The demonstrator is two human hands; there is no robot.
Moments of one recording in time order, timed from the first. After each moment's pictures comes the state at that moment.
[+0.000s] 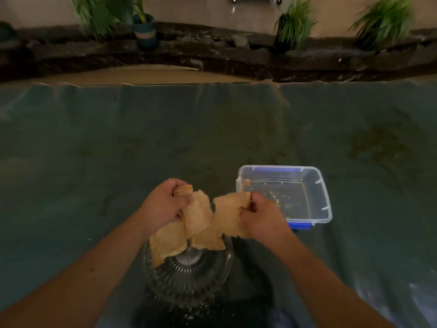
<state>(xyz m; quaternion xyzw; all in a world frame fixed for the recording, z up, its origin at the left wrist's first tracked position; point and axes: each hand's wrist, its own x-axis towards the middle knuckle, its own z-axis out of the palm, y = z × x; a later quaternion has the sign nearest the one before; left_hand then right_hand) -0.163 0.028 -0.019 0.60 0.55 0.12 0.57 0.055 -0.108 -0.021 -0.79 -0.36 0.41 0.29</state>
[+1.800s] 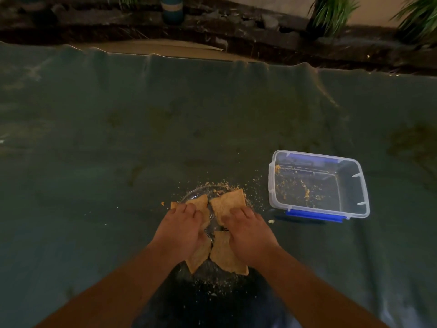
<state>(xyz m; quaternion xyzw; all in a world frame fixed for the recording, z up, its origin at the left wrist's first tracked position) -0.239 -0.038 -0.105 0.90 0.38 -0.16 0.10 -0.038 -0.118 -0.100 -0.66 -0.72 0.22 -0.05</state>
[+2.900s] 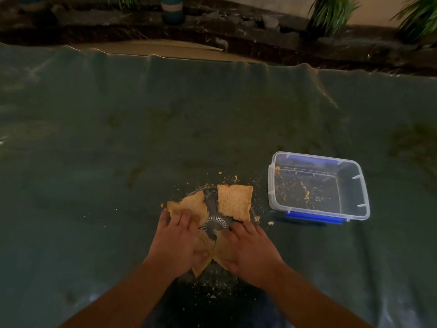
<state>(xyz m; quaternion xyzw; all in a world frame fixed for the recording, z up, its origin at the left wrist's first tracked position) -0.254 -0.059 -0.115 0.89 0.41 -0.18 0.06 -0.036 -0.149 -0.110 -0.61 -0.76 0.18 -0.08</state>
